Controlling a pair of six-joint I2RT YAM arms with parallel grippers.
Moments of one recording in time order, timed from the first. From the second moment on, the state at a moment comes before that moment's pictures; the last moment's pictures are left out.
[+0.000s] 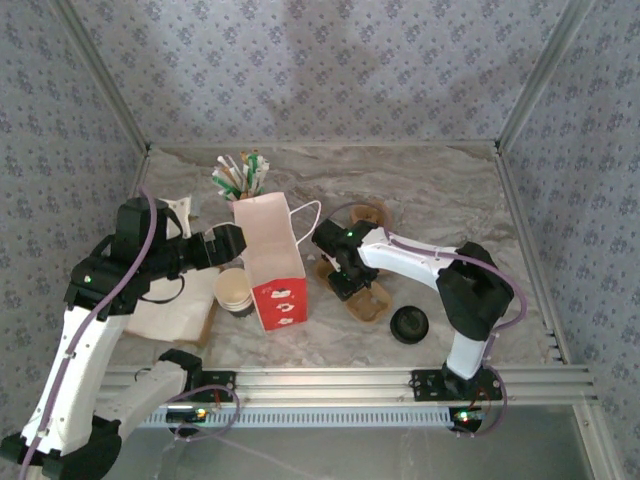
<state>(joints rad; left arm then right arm) -0.35 0.87 1.30 -1.14 0.26 -0.57 0.84 1.77 1.25 -0.99 0.08 0.17</state>
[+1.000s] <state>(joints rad) -0.35 0.86 1.31 -1.13 0.18 -0.57 0.81 1.61 1.33 -1.09 0.09 0.23</state>
